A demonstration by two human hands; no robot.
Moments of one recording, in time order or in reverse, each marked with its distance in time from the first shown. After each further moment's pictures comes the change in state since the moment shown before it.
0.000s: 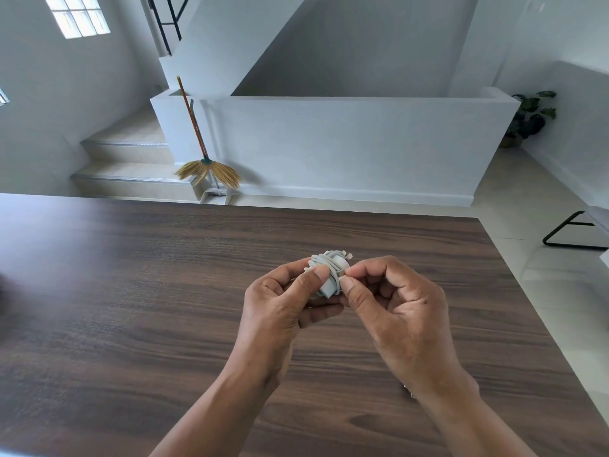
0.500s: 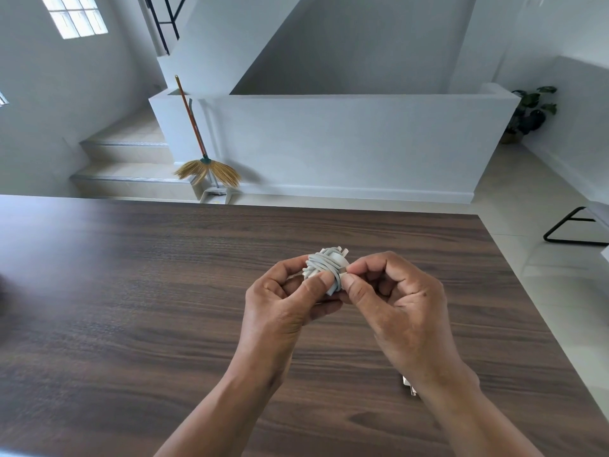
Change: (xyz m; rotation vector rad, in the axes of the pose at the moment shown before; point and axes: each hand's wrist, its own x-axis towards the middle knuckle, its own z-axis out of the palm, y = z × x) left_hand -0.002 -0.005 0.003 0.024 0.018 0.059; right_hand 0.005 0.008 -0.001 0.052 0.022 0.038
